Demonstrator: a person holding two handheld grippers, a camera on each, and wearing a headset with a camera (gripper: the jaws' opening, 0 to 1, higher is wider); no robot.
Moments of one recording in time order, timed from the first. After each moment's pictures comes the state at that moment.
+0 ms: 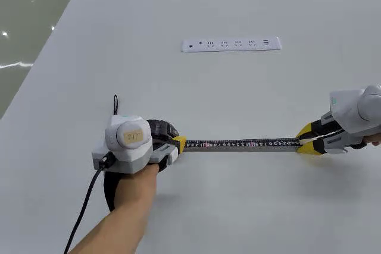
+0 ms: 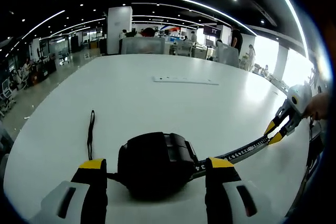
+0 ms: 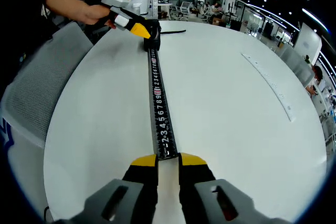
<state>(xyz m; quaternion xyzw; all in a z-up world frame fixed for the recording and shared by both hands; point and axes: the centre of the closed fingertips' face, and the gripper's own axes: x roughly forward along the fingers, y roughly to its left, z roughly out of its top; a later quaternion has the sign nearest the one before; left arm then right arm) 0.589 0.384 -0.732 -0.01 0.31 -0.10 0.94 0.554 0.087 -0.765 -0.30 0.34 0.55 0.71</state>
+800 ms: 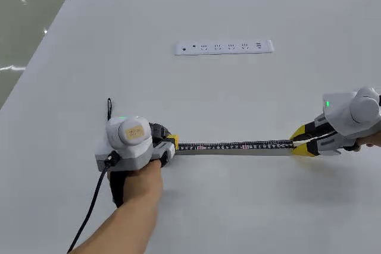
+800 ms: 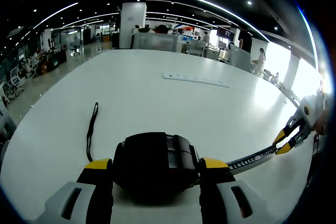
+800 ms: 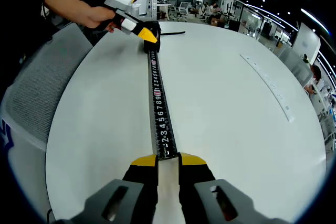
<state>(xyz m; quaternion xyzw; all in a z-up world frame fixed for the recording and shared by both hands) 0.597 0.382 -0.741 -0.03 0.33 -0.05 0.94 0.552 0.087 -0.760 -0.30 0.34 0.54 0.71</state>
